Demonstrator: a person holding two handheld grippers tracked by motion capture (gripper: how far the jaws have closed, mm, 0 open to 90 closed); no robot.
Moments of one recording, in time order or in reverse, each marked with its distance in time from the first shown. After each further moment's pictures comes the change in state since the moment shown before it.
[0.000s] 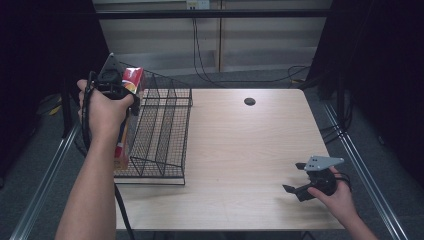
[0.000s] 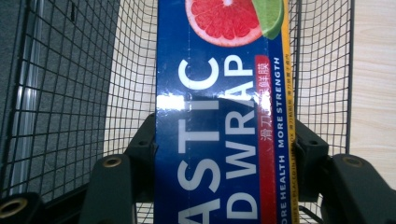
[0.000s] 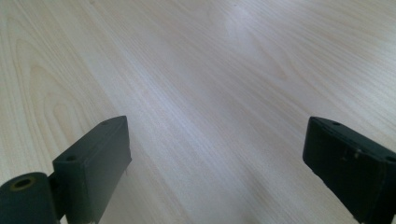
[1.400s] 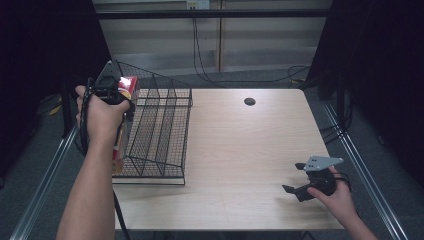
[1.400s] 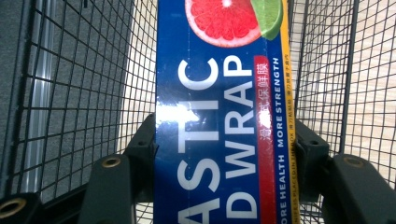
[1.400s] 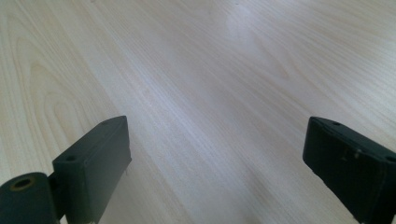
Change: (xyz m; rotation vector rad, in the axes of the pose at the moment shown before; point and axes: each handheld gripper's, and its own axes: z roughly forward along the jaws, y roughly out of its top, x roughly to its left) left arm 0.015 0.000 0.022 0.047 0.055 -0.008; right arm 0.001 0.000 0.001 0.005 0.001 0.001
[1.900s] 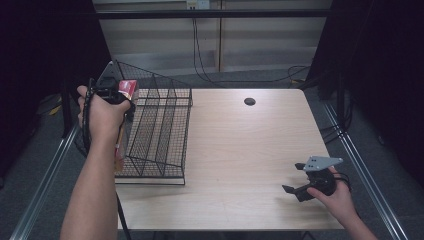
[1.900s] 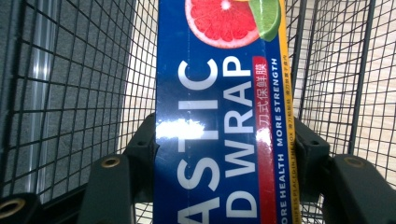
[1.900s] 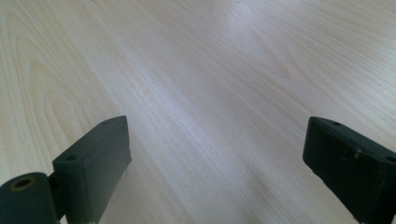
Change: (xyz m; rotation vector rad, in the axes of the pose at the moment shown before) left arm 0.000 0.004 0.007 0.030 0.008 -0.022; right arm 0.000 0.000 0.001 0.004 0.001 -0.001
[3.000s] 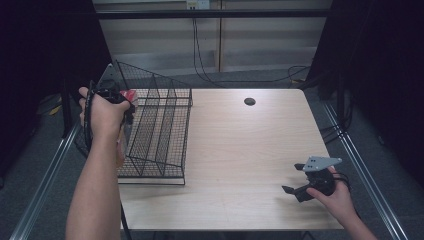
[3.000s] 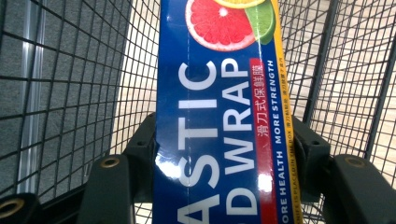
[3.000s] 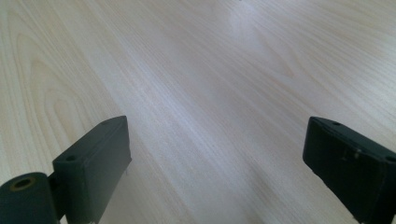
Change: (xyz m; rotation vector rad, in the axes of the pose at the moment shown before) left arm 0.007 0.008 0.014 0.067 -0.009 -0.061; right arm 0.001 0.000 0.002 0.006 0.010 -0.001
